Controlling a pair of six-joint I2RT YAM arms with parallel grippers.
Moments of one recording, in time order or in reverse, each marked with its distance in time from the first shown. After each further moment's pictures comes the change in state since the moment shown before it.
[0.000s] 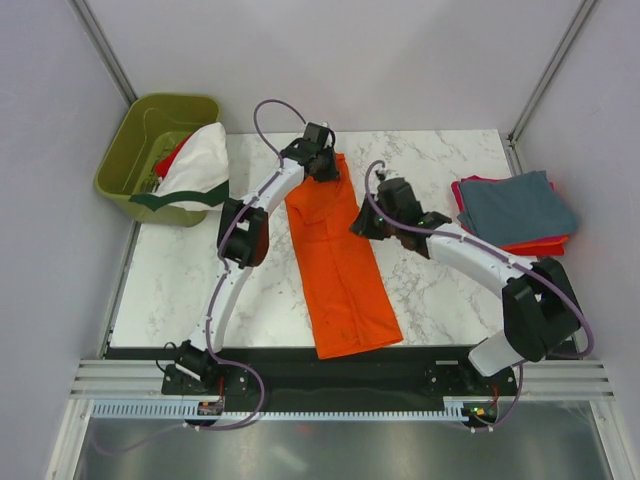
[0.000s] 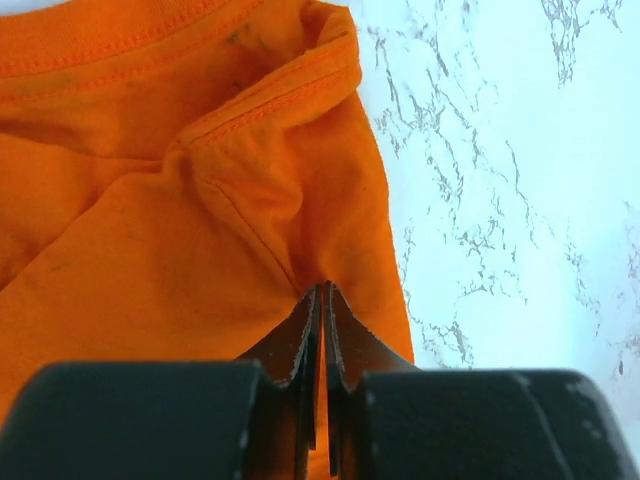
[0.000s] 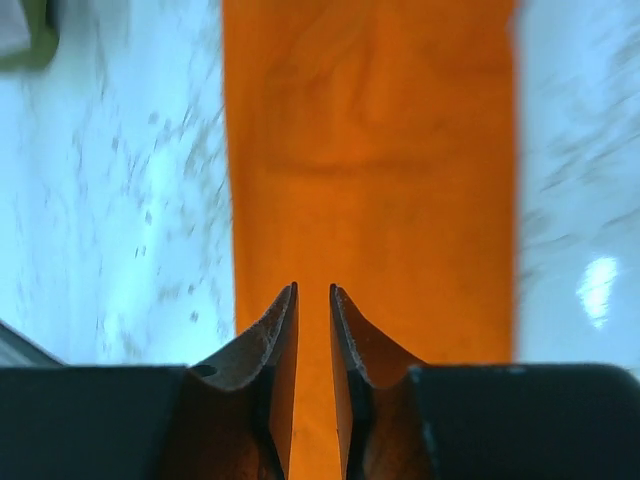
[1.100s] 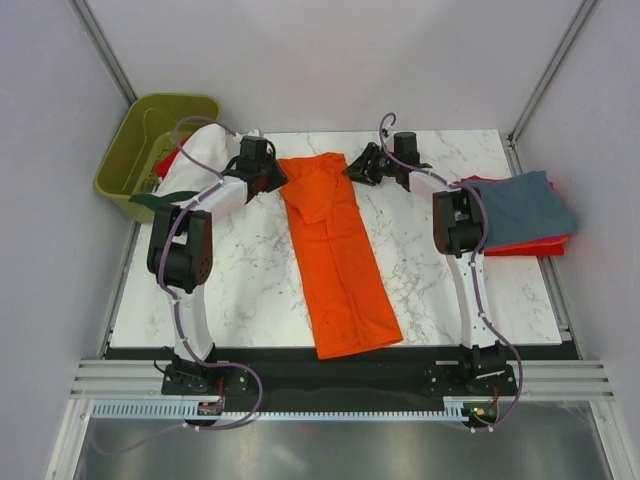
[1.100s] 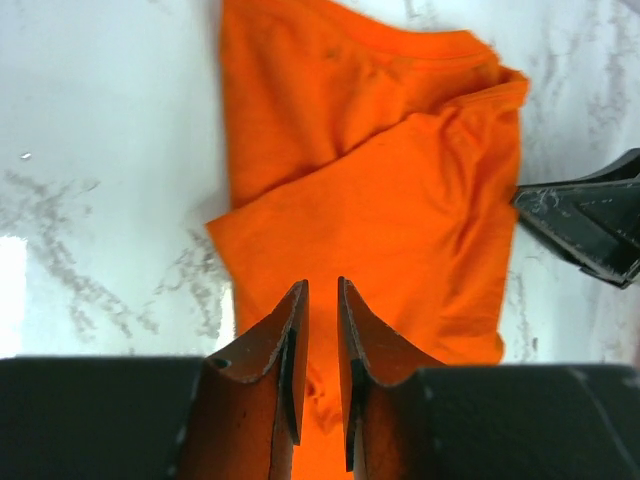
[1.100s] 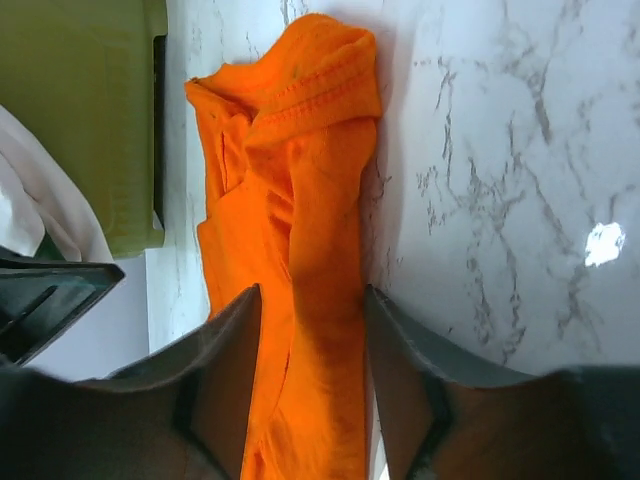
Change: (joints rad) left arm 0.178 -0.649 -0.962 0.456 -0.068 -0.091; right arm -0.450 1.094 1.025 0.206 -0.661 0.098
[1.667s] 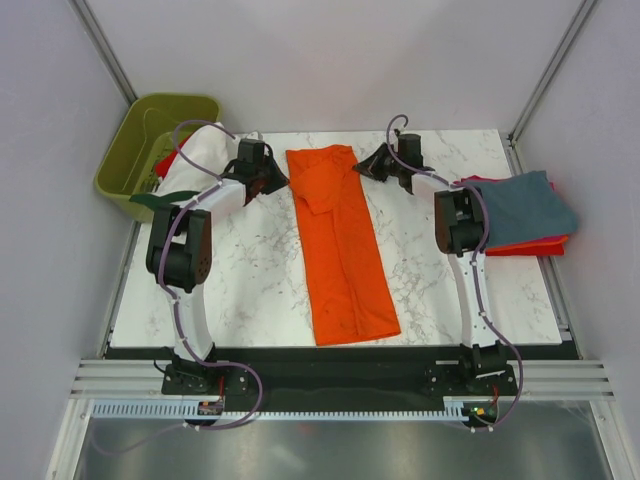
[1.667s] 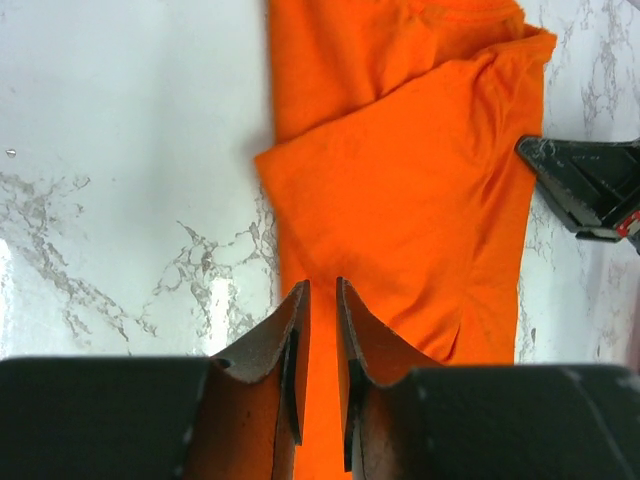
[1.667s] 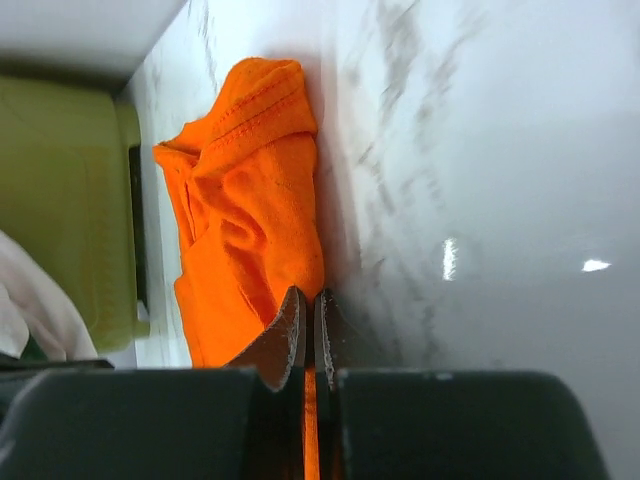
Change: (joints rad) left arm 0.025 0.000 -0.055 0.053 0.047 0.001; right arm -0.019 0.026 -0.017 0.109 0.173 0.109
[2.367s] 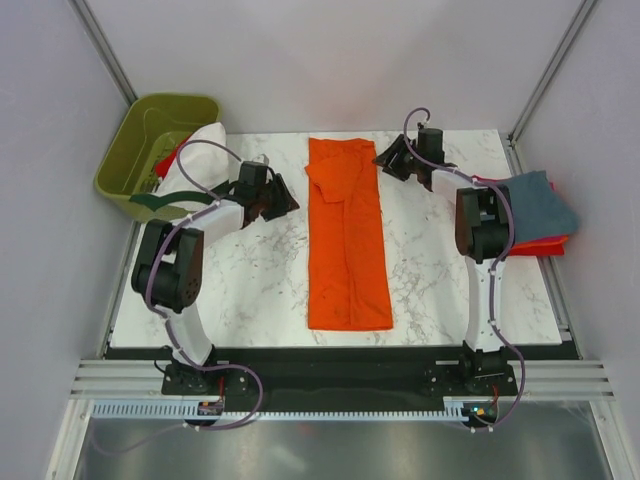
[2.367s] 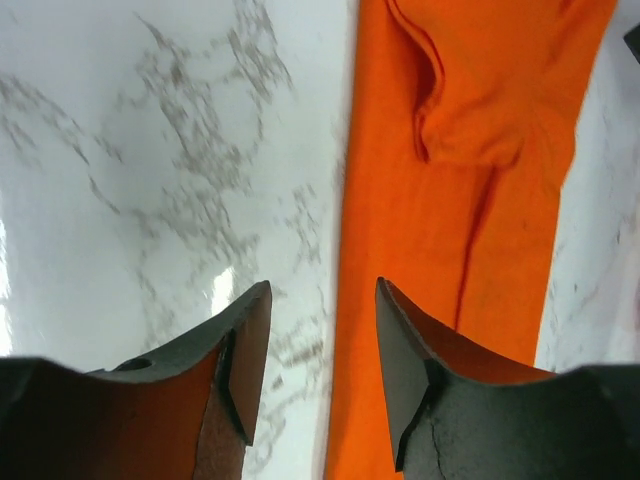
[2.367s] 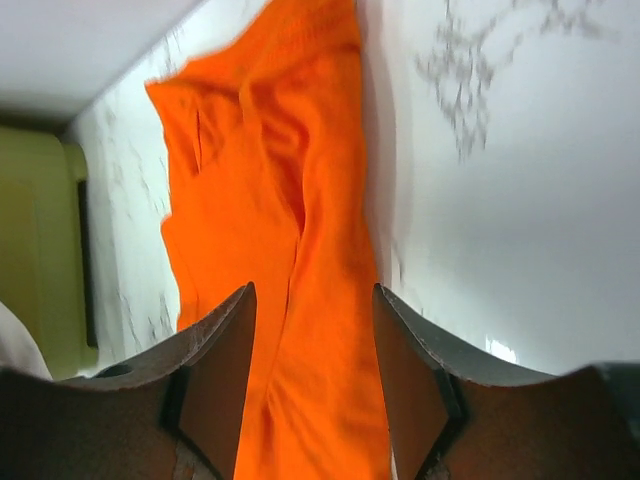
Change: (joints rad) left arm -0.043 -0.147 -0.241 0.011 0.066 0.003; right arm -0.064 -0.247 -0.242 -0.027 0.162 -0.101
